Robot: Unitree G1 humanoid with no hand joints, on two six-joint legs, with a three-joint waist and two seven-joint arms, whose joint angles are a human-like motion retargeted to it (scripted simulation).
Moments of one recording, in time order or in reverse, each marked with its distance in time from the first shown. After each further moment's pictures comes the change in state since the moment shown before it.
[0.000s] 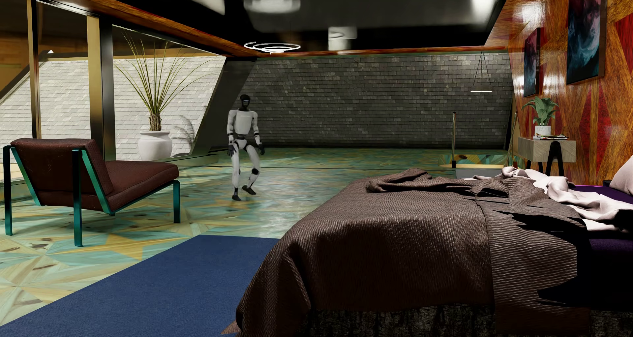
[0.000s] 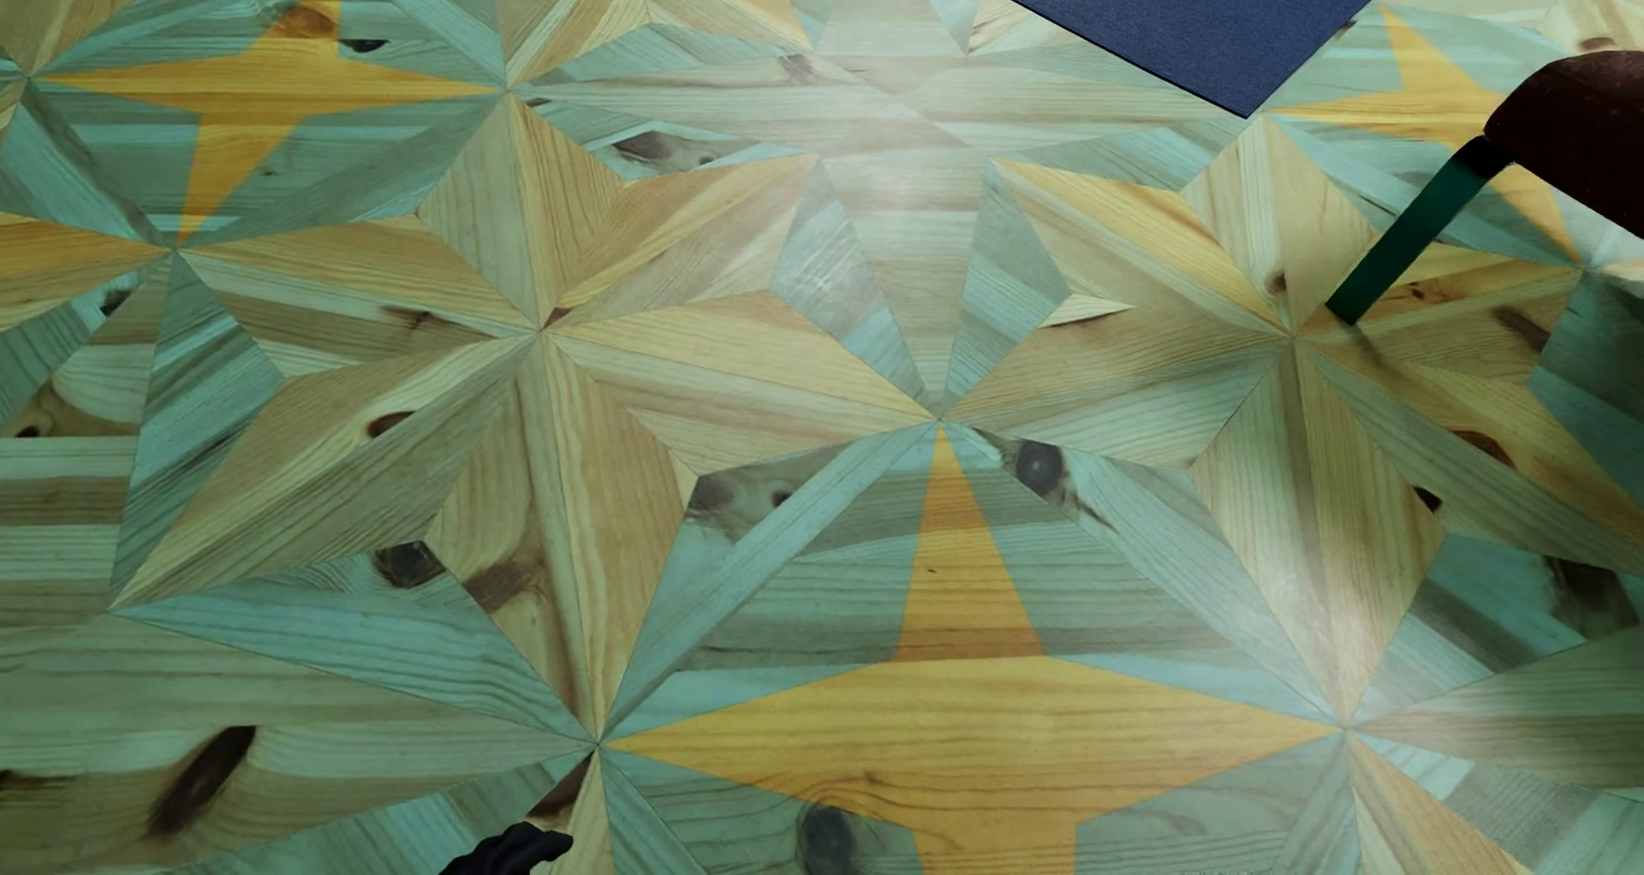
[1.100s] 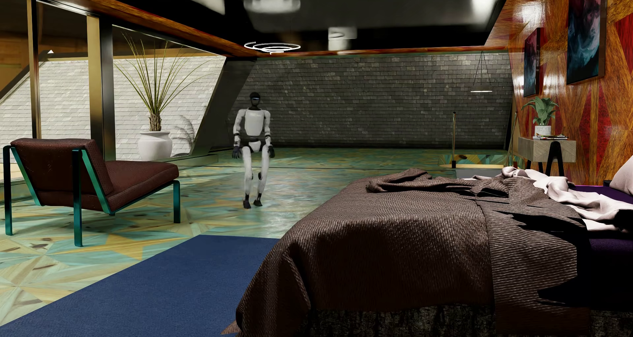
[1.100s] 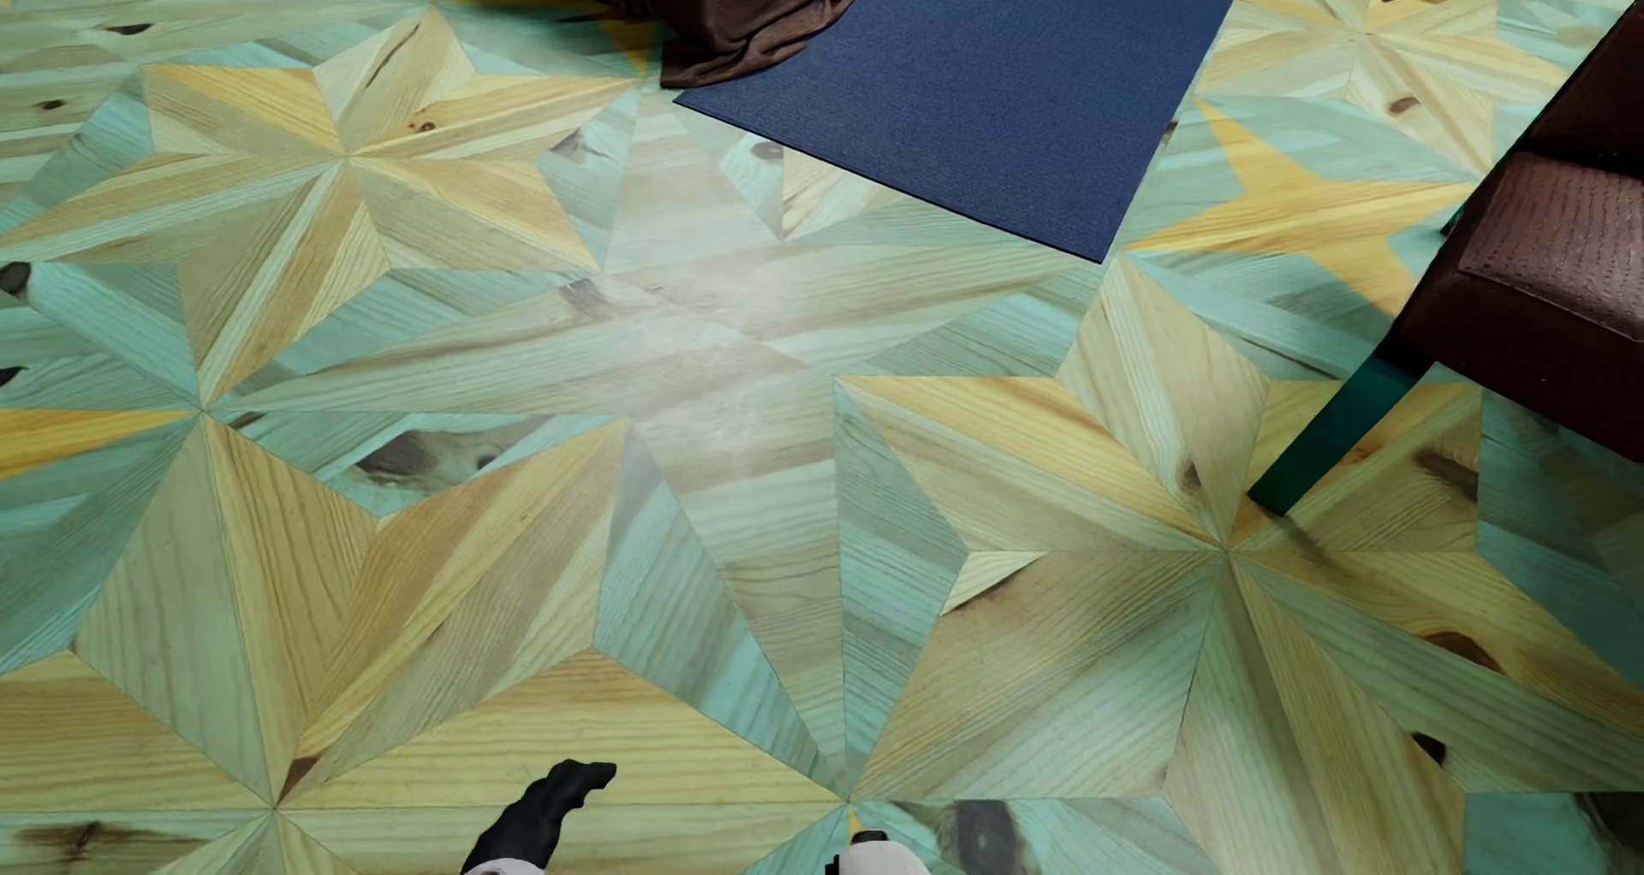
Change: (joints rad) body -0.165 -0.158 0.072 -0.901 -0.131 -0.242 -0.433 0.327 0.010 -0.360 0.386 -0.105 0.097 -0.312 -0.019 -0.205 -0.197 -0.052 0.028 0.213 0.154 0.096 -0.147 0.065 0.110 -0.046 -0.017 0.081 0.033
